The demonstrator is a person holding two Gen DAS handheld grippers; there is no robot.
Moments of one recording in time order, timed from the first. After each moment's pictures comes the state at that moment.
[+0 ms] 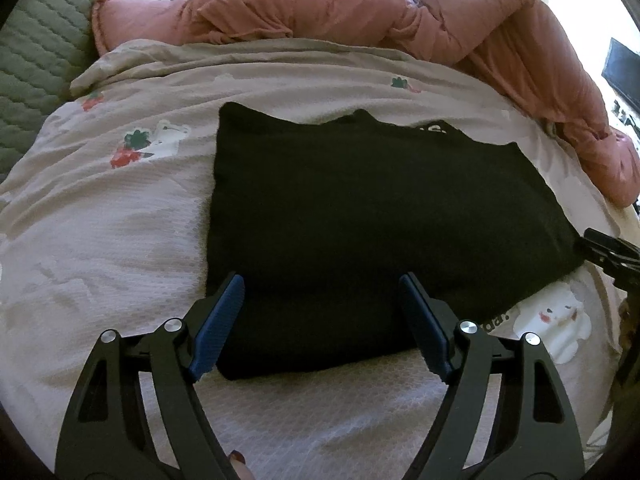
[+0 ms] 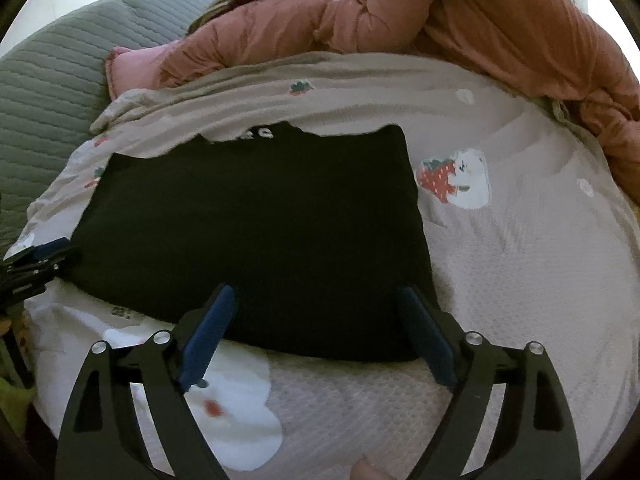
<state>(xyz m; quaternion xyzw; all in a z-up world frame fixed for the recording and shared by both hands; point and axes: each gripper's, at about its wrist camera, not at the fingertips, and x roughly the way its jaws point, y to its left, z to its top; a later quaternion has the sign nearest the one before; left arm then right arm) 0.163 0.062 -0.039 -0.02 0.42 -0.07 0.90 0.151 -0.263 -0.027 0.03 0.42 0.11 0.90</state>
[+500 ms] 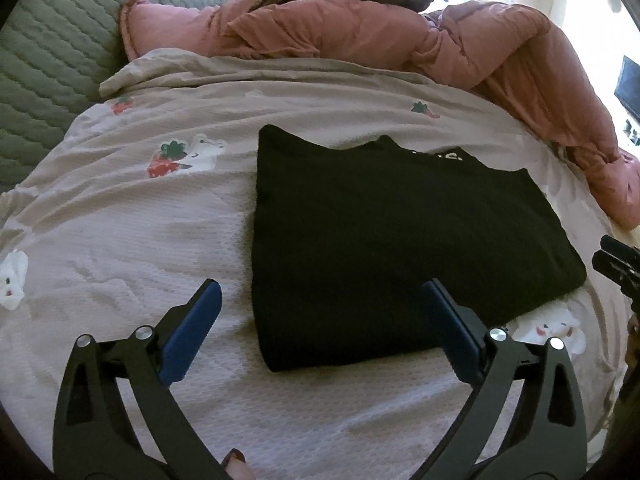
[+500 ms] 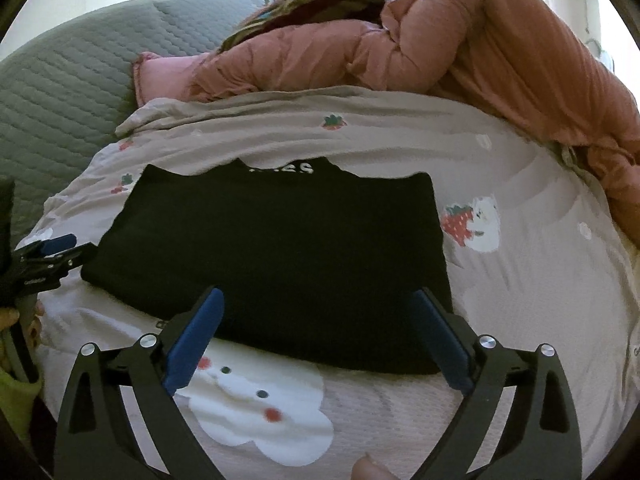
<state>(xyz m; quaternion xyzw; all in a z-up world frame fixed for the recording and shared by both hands) 0.152 0.080 -0.017 -0.04 0.41 -0.04 0.91 0.141 -0.231 0.008 0.00 0.39 0.13 0.91</state>
